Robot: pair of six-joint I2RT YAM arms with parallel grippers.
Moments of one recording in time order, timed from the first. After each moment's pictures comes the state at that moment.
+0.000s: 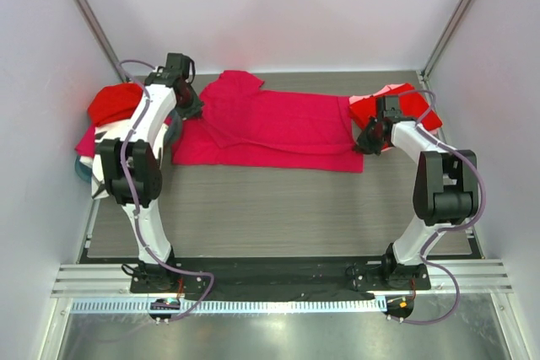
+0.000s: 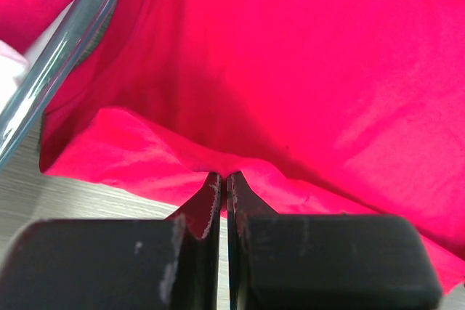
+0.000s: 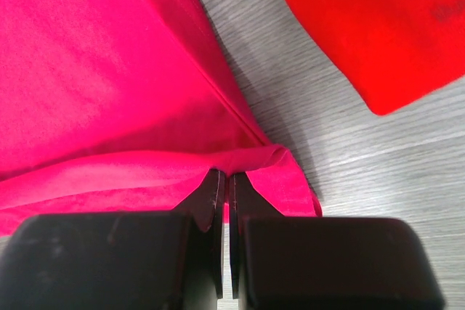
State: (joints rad) left arm -0.11 1.95 1.79 -0.87 -0.07 -0.63; right arm 0.02 1.72 1.13 -0.47 -0.10 0.62
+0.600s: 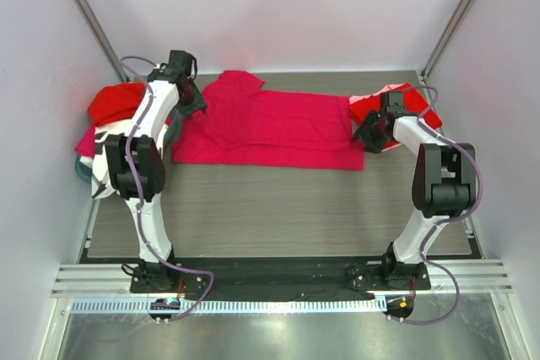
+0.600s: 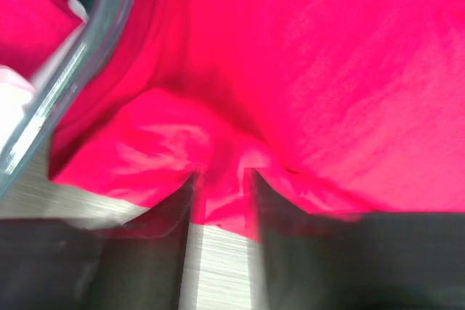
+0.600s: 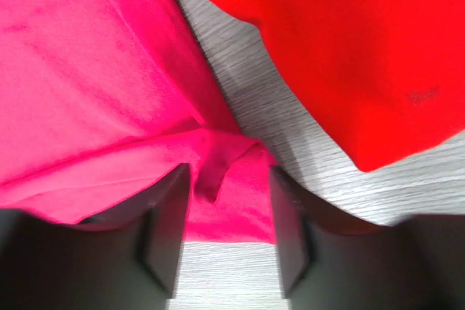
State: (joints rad) left arm -0.11 2.03 1.88 -0.90 -0.11 -0.63; right arm -0.02 1.80 1.20 -0.45 -0.12 0.60
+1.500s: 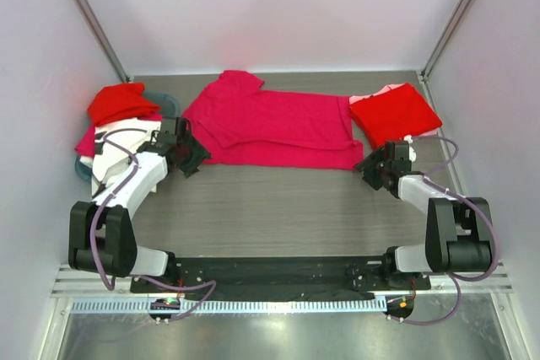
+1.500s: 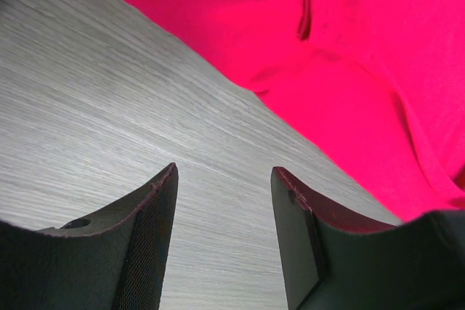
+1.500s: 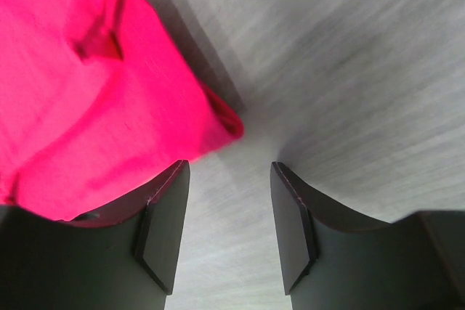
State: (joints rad) left arm -0.16 1.38 0.93 -0.52 -0.01 -0.91; right arm -0.01 1.36 0.54 -0.02 -0.07 0.85
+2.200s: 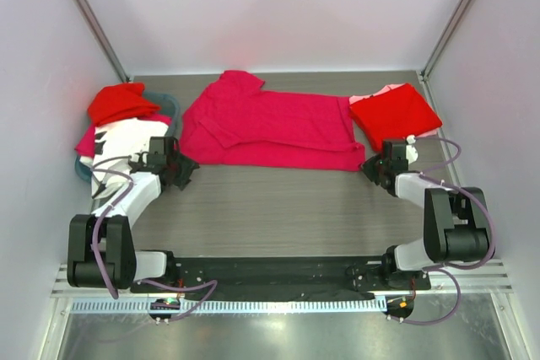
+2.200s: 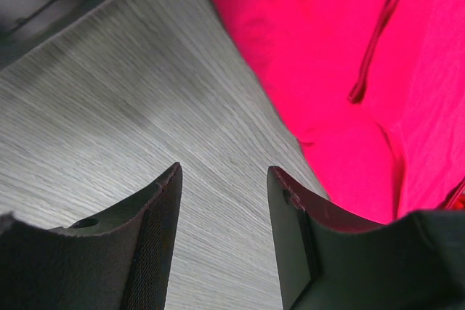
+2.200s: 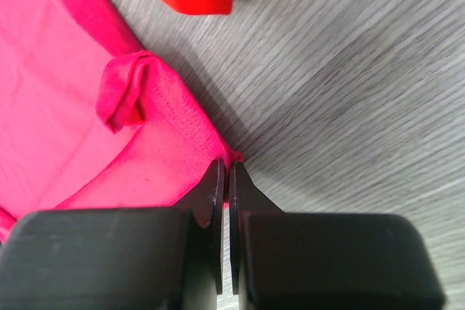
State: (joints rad) left arm -0.05 1.30 0.69 -0.33 -0.03 -1.06; right arm 0.00 1.45 0.53 0.13 0.03 0.96
